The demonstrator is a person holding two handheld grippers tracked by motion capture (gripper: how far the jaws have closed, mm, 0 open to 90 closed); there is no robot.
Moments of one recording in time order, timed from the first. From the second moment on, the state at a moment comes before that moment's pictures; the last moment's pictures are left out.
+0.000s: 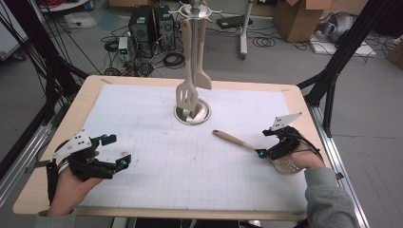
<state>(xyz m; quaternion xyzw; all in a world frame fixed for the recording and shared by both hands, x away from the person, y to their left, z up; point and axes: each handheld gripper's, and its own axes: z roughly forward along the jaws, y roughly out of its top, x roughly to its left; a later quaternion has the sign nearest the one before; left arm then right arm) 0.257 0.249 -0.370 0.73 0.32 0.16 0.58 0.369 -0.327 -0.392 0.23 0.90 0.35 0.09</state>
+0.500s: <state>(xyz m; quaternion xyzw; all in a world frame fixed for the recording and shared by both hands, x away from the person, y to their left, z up) 0.258 0.248 -0.372 0.73 0.32 0.16 0.58 0.373 -0.323 -0.404 0.24 0.92 0.30 0.08</state>
